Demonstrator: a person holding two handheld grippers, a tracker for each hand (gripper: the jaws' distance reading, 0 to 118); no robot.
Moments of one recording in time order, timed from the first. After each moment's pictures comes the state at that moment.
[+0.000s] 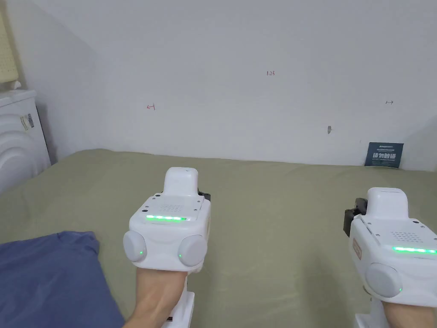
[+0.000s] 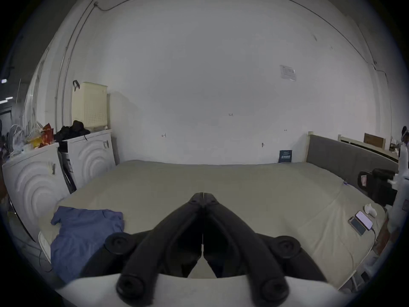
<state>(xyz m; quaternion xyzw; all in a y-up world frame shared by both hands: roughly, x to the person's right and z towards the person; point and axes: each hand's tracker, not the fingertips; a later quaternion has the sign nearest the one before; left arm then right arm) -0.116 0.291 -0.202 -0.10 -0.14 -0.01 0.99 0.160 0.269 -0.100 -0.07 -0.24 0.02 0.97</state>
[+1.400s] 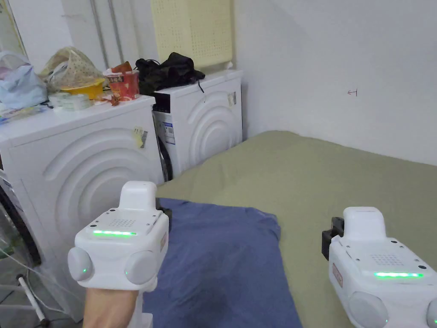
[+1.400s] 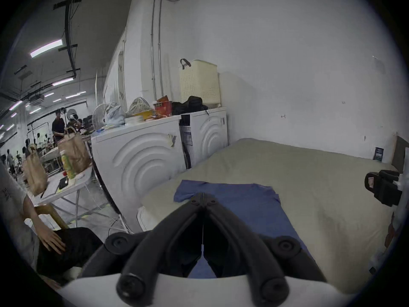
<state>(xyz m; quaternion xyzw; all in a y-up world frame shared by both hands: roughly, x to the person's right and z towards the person) -0.466 0.263 -0.178 -0.16 0.19 -0.02 0.97 -0.151 0.222 -0.245 -0.12 0.12 0.02 0.99</state>
